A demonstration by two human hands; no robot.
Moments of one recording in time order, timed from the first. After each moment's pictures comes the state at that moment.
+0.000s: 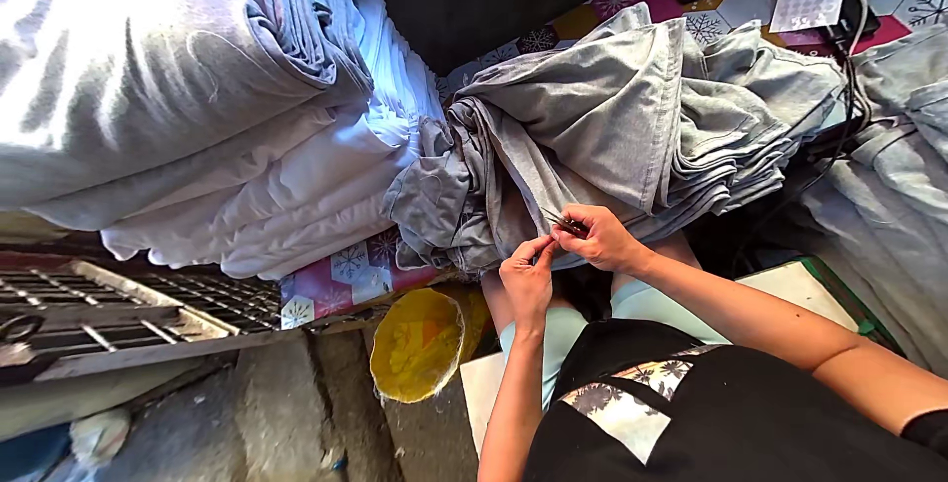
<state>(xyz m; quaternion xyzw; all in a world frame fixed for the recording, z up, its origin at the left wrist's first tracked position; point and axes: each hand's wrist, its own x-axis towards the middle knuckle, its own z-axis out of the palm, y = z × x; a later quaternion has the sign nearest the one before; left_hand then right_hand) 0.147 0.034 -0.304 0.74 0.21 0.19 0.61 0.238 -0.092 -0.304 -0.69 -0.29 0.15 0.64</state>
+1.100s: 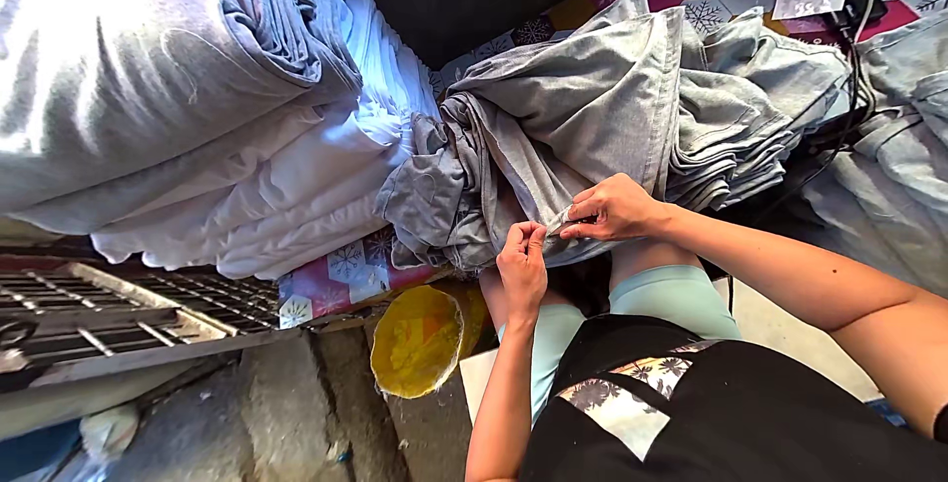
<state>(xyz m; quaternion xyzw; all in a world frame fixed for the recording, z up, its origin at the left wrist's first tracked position) 0.157 0.040 -0.302 0.81 0.19 0.17 0.53 0.298 -0.122 -0.308 -0.76 -0.56 0.02 0.33</state>
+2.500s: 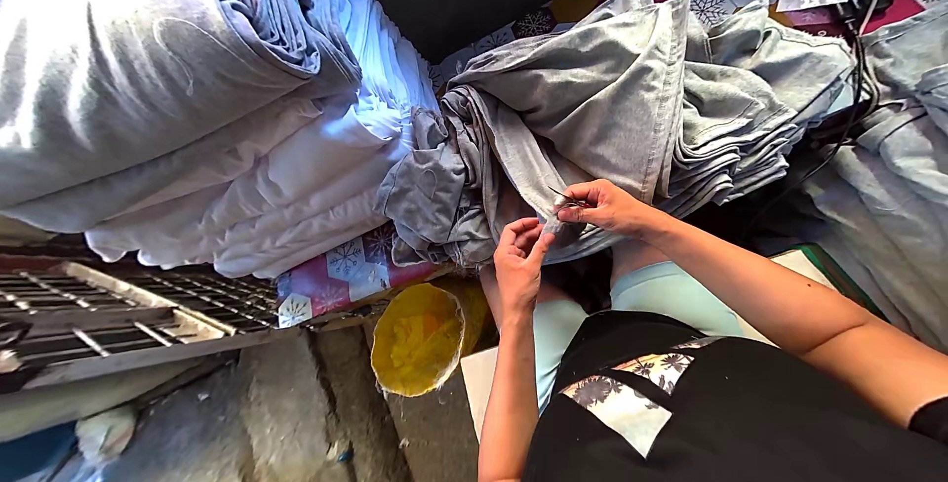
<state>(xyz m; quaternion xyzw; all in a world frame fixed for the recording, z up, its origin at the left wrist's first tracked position) 0.148 0.050 -0.308 0.65 0.18 0.14 0.72 0.276 -0.107 -0.312 -0.63 -0.30 0.27 0.66</state>
